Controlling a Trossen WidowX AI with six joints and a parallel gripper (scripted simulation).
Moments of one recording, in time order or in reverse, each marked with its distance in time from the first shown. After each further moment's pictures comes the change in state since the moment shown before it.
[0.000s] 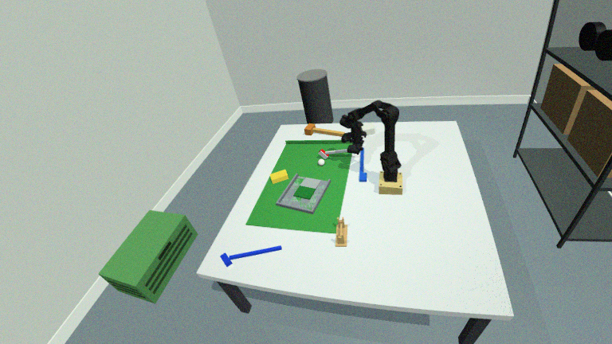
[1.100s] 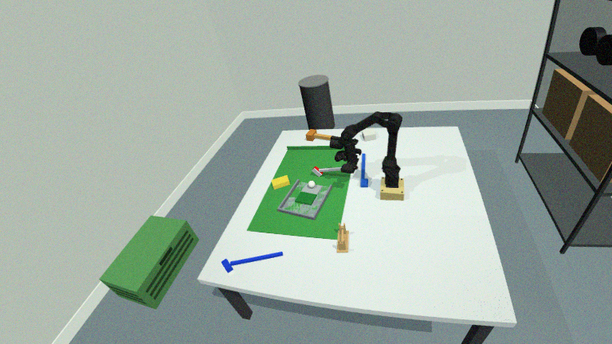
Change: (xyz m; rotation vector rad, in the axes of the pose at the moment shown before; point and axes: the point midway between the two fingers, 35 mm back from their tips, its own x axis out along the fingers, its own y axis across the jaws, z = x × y) arm 0.002 0.118 0.003 -0.006 0.009 0.000
